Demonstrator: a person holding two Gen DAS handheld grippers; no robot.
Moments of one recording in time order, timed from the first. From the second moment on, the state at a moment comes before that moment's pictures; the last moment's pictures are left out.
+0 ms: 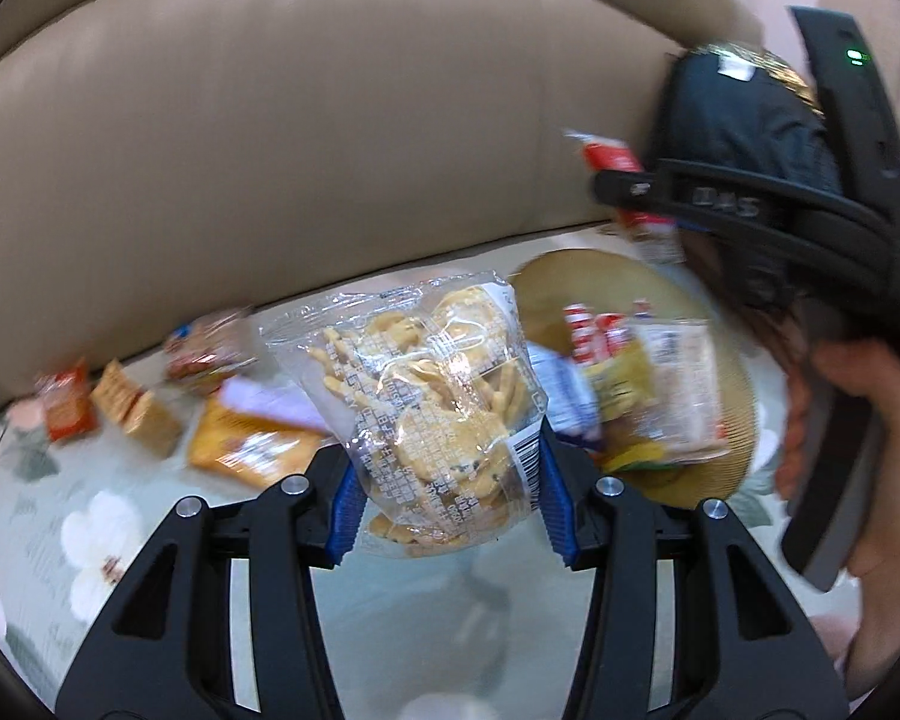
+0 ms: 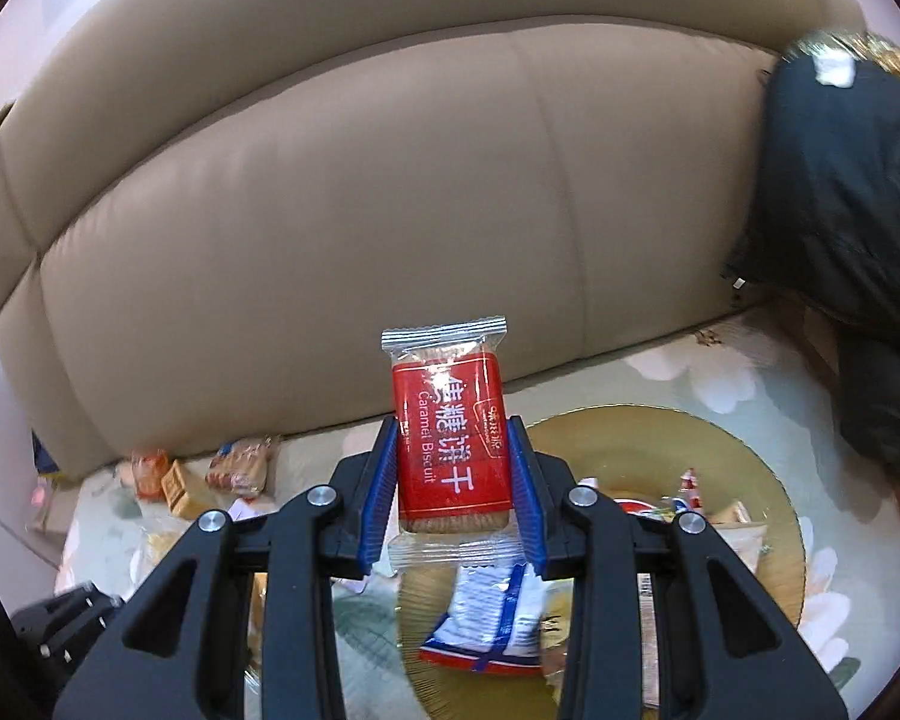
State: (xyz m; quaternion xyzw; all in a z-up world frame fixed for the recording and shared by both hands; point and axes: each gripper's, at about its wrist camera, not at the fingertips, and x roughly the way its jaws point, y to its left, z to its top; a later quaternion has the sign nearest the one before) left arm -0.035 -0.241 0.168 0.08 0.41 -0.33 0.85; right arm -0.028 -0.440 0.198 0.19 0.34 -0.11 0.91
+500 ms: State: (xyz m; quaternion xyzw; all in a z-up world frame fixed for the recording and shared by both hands) left arm -0.049 -0.331 0.133 0.13 0.45 -0.40 0.79; right arm -0.031 -0.481 0.172 0.20 0.37 -0.16 0.89
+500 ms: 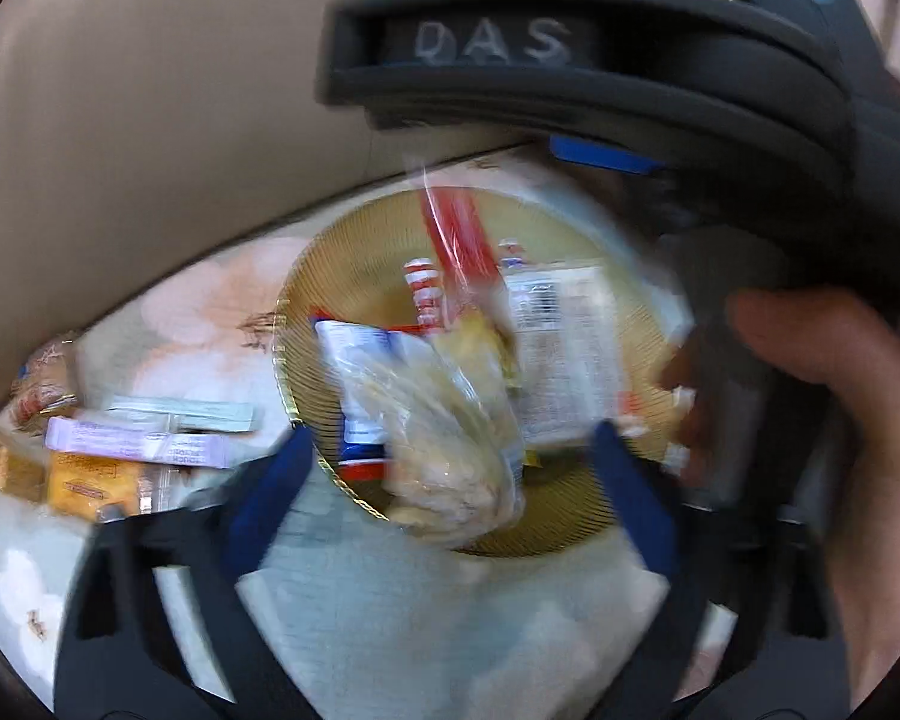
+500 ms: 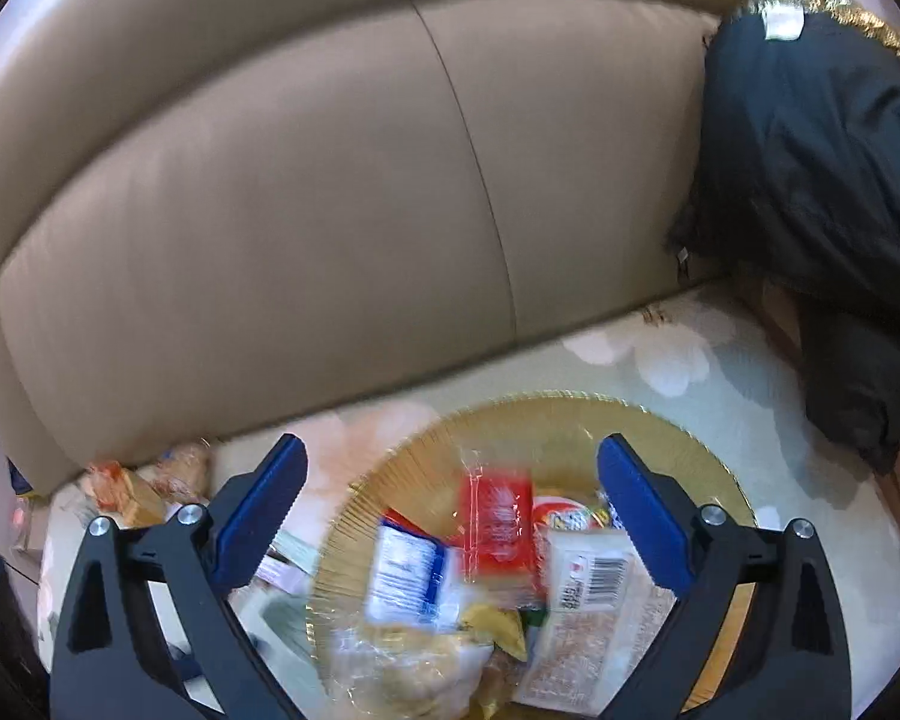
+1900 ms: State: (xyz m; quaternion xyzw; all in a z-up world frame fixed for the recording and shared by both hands) left arm 0.030 -0.192 0.115 0.12 0.49 -0.25 0.83; right arm 0.023 -0.408 0.158 0.19 0.37 -0.08 0.91
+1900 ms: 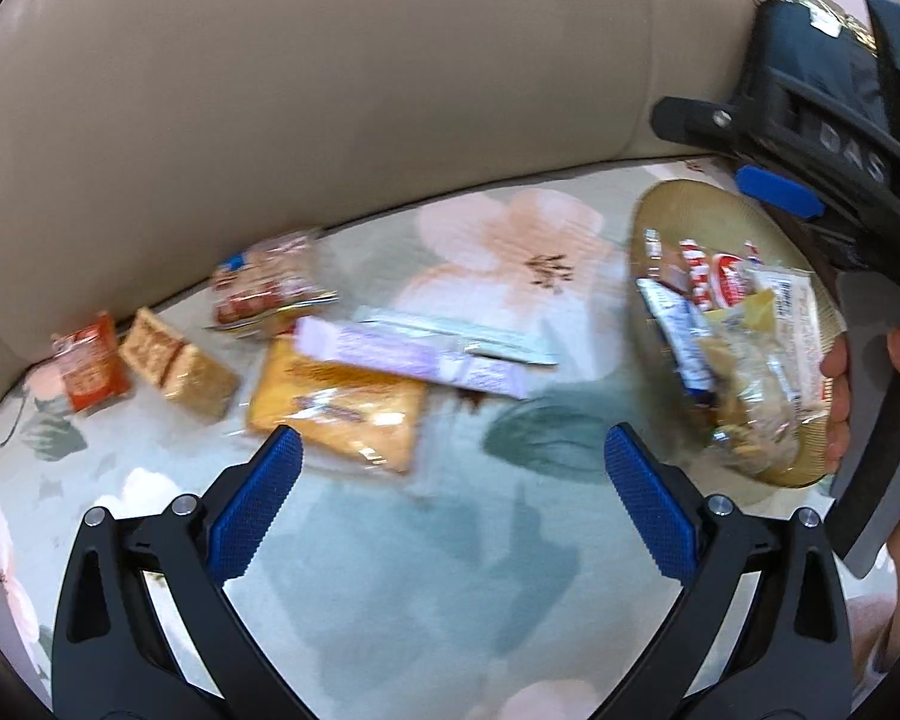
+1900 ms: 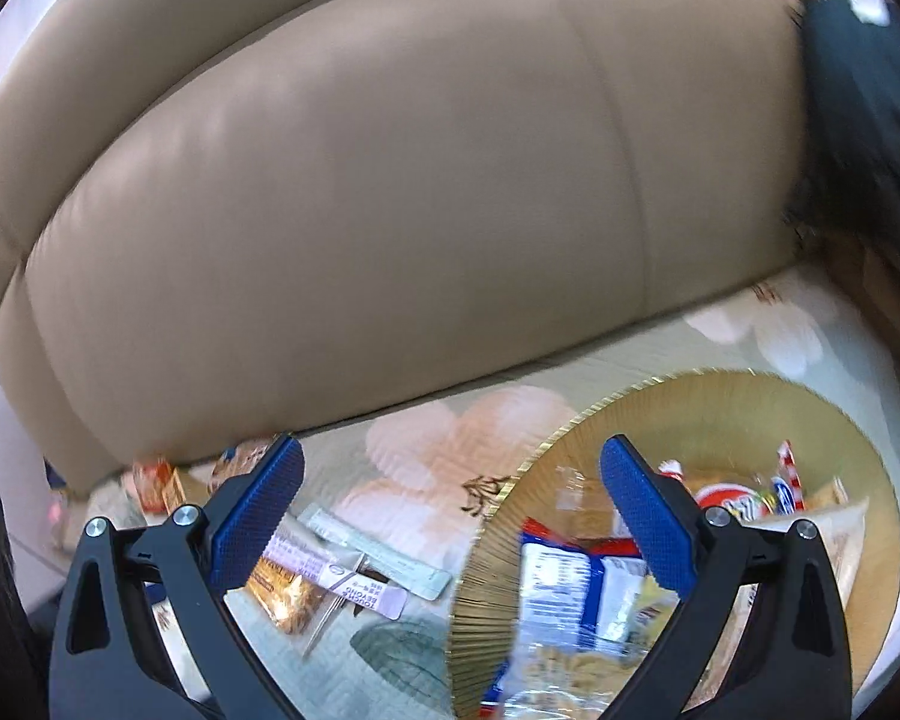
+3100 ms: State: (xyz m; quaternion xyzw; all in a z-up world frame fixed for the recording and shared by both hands) left arm 0.184 0.013 0.028 0.01 0.52 -0.12 0.84; right arm 0.085 -0.241 0.055 0.02 0.55 0.06 0.84
